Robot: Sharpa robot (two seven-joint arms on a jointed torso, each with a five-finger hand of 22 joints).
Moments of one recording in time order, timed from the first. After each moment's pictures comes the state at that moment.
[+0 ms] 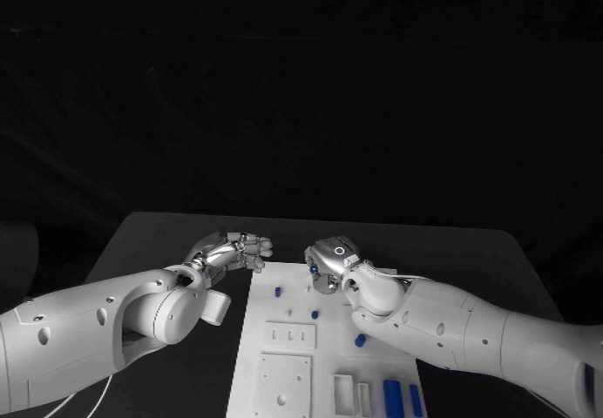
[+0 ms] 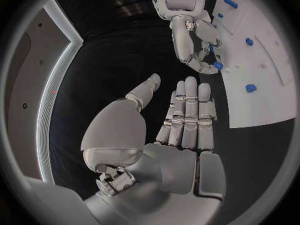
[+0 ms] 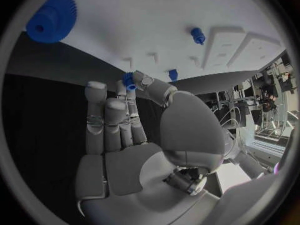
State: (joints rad) left arm 1.31 -0.82 -0.14 1.50 -0.06 -0.34 0.27; left_hand 1.08 -0.11 0.45 -0.28 0.05 0.81 0.18 0.34 0.46 1.19 0.11 0.13 0.21 1.06 0.03 0.60 0.66 0.04 0.87 -0.07 0.56 1.31; right arm 1.17 -0.38 -0.10 1.04 -1.96 -0.54 -0.29; right_hand 1.16 -0.20 0.87 -0.24 0.05 1.05 0.10 0.39 0.48 1.29 0.04 0.11 0.18 1.32 -0.05 1.26 0.68 0.20 1.40 -0.02 0.67 1.31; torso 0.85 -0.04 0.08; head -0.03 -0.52
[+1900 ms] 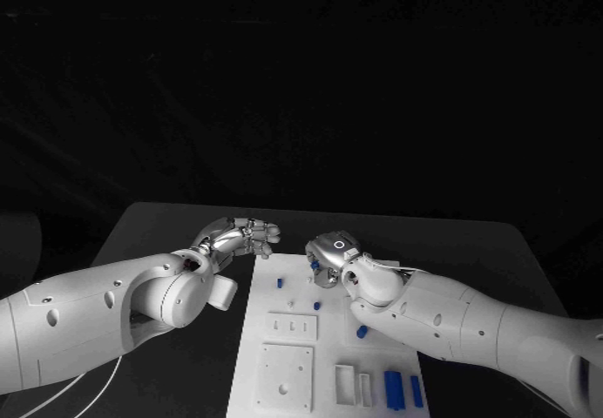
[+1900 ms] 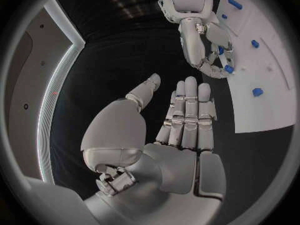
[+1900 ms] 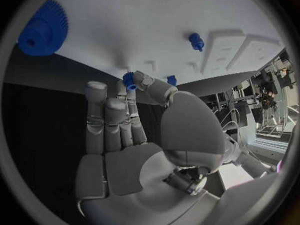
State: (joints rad) left arm 1.33 -0.82 -0.14 1.51 -0.07 -0.34 0.27; left_hand 1.08 -0.11 0.45 -0.28 0.05 0.81 0.18 0.34 0.47 1.19 0.11 0.12 0.21 1.06 0.03 0.60 0.66 0.05 0.87 -0.07 0.56 1.31; right arm 1.17 -0.35 -0.10 1.00 -1.93 -0.50 -0.26; right_hand 1.15 -0.21 0.87 -0.24 0.05 1.05 0.10 0.38 0.49 1.30 0.04 0.10 0.19 1.32 -0.05 1.26 0.68 0.20 1.40 -0.02 0.68 1.31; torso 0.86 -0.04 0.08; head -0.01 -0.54
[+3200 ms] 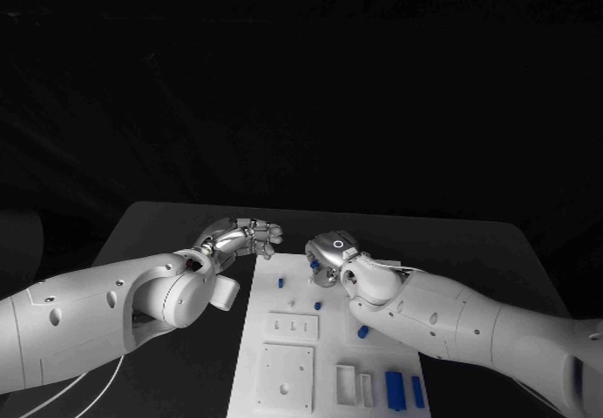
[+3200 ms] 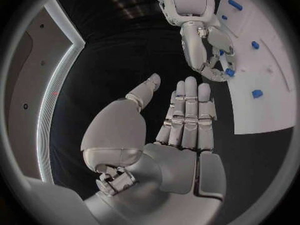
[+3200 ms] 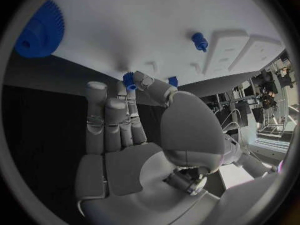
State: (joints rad) left arm 1.33 -0.82 -0.14 1.51 -0.07 -0.34 0.27; left_hand 1.08 -0.11 0.45 -0.28 0.05 0.81 0.18 0.34 0.47 1.19 0.11 0.12 0.22 1.06 0.03 0.60 0.66 0.05 0.87 -0.07 0.56 1.31; right arm 1.17 -0.32 -0.10 0.96 -1.92 -0.49 -0.25; right_hand 1.16 -0.21 0.87 -0.24 0.04 1.04 0.10 0.37 0.49 1.30 0.04 0.10 0.19 1.32 -0.05 1.26 0.67 0.20 1.40 -0.03 0.68 1.31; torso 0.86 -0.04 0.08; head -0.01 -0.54
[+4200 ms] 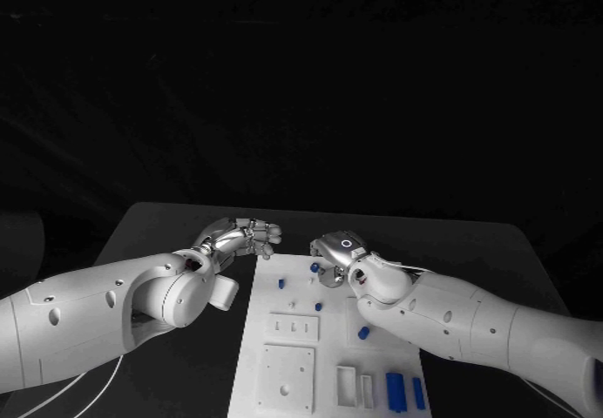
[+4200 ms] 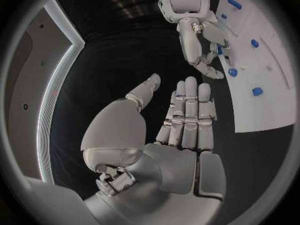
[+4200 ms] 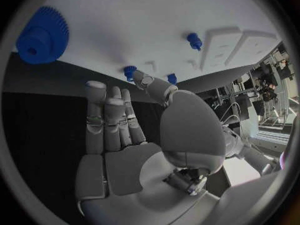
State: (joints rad) left arm 1.33 -0.83 -0.14 1.51 -0.07 -0.34 0.27; left_hand 1.08 -0.11 0.45 -0.28 0.05 0.81 0.18 0.34 0.47 1.19 0.11 0.12 0.22 1.06 0.03 0.60 0.66 0.04 0.87 -0.07 0.56 1.31; right arm 1.18 -0.37 -0.10 1.02 -1.85 -0.51 -0.22; right_hand 1.16 -0.28 0.83 -0.24 0.05 0.90 0.16 0.30 0.45 1.09 0.13 0.06 0.11 1.30 0.01 1.26 0.65 0.19 1.38 -0.01 0.67 1.31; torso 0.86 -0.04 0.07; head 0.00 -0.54
